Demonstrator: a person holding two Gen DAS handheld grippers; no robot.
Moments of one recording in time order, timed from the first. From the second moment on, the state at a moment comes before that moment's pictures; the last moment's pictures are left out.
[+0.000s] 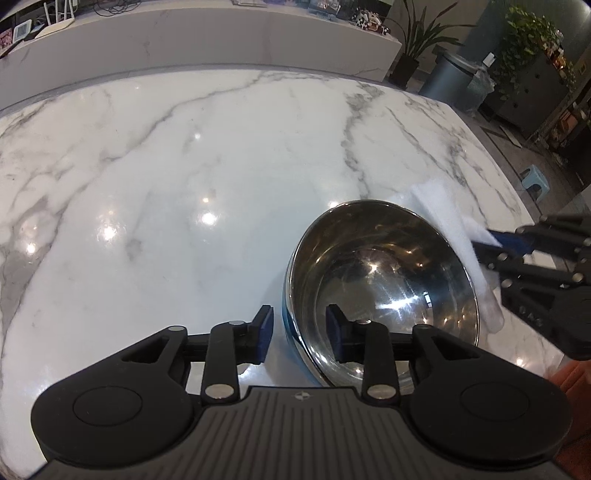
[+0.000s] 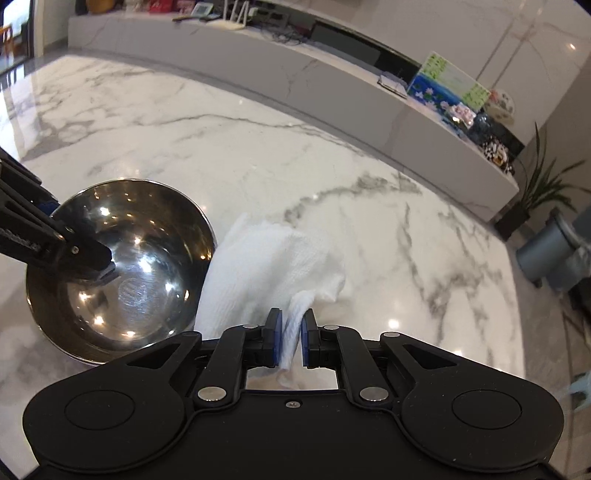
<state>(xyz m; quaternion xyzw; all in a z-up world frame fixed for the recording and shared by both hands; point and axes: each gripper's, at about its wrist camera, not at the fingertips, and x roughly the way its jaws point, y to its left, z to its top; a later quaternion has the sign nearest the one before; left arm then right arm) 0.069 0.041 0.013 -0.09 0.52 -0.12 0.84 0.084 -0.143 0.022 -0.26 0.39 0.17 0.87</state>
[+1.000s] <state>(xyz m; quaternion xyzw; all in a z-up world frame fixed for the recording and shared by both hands) 0.043 0.027 0.018 -0.11 0.46 -0.05 0.88 0.058 -0.179 -0.008 -0.08 0.37 0.15 0.91</state>
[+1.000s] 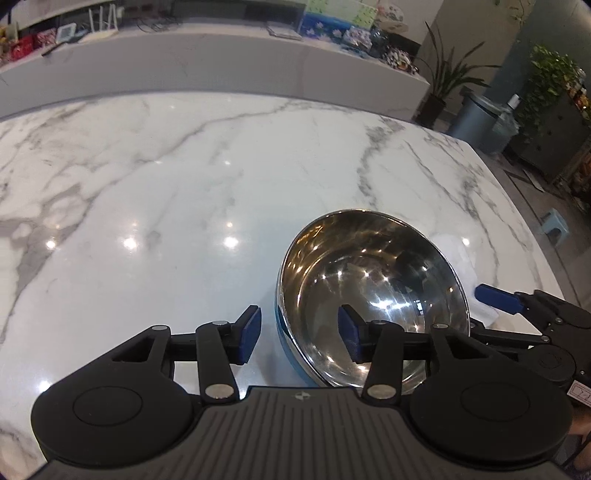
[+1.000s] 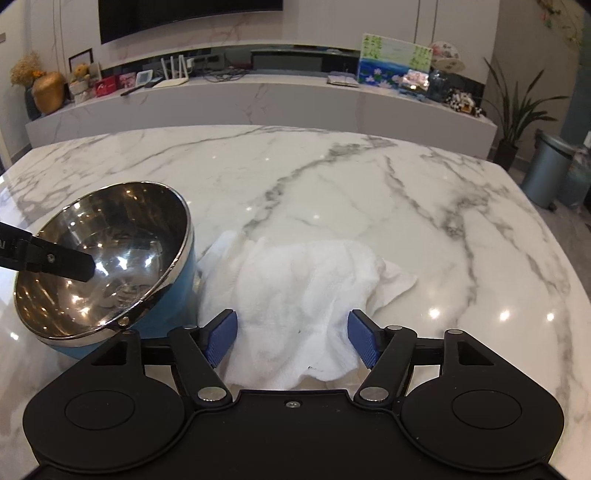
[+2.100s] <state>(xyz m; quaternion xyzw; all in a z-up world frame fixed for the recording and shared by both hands) 0.037 0.025 0.008 -0.13 0.47 -0.02 0.87 0.069 -0.170 -0.019 -0.07 0.36 0.19 0.91</state>
